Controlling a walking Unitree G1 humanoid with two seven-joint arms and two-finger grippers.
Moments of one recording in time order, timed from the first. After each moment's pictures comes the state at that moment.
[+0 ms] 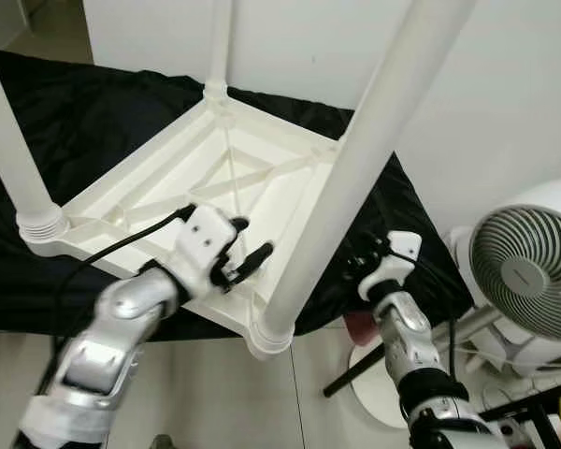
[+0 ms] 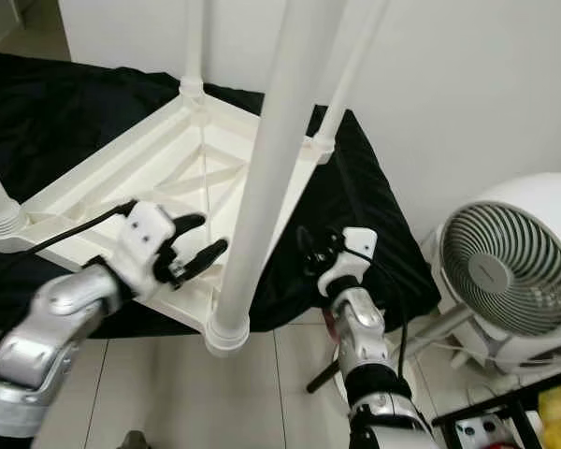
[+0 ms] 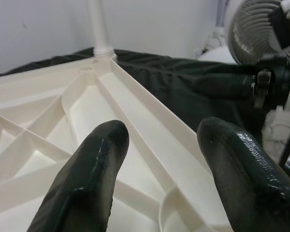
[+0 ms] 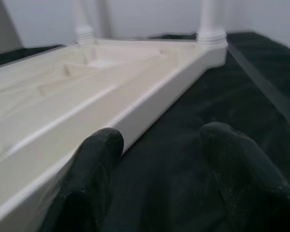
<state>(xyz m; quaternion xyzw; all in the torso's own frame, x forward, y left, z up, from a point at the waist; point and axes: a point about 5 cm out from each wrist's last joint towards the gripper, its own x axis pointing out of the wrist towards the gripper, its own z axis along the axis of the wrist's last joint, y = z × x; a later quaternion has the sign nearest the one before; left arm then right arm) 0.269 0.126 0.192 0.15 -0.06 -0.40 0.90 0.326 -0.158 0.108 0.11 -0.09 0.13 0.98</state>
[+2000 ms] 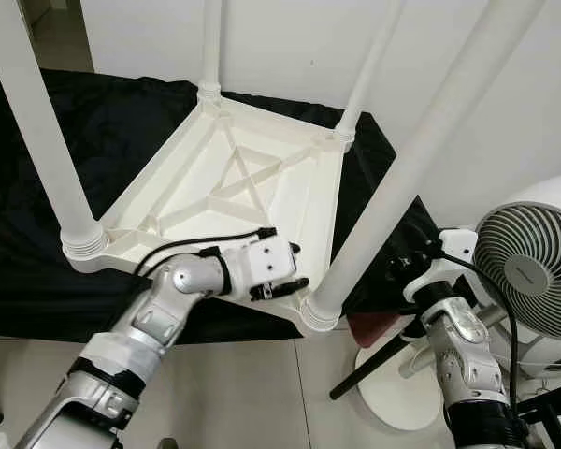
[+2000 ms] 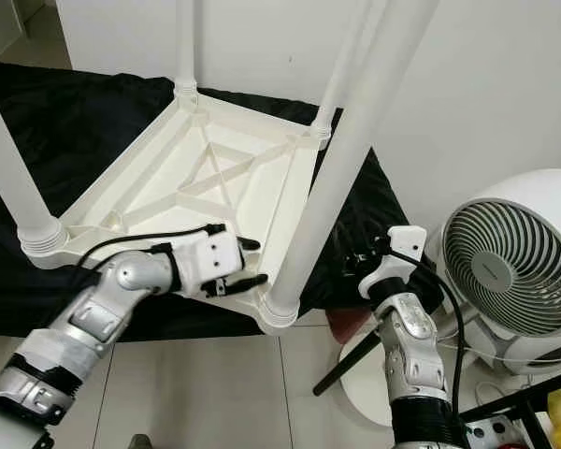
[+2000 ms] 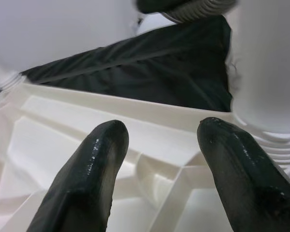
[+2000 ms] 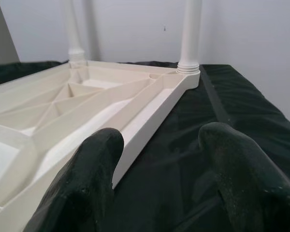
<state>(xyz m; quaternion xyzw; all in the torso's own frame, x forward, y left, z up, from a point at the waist) 0.308 0.084 0.177 0.29 -0.08 -0.52 0.80 0.298 -0.195 0.146 0.06 -0.11 0.12 0.98</state>
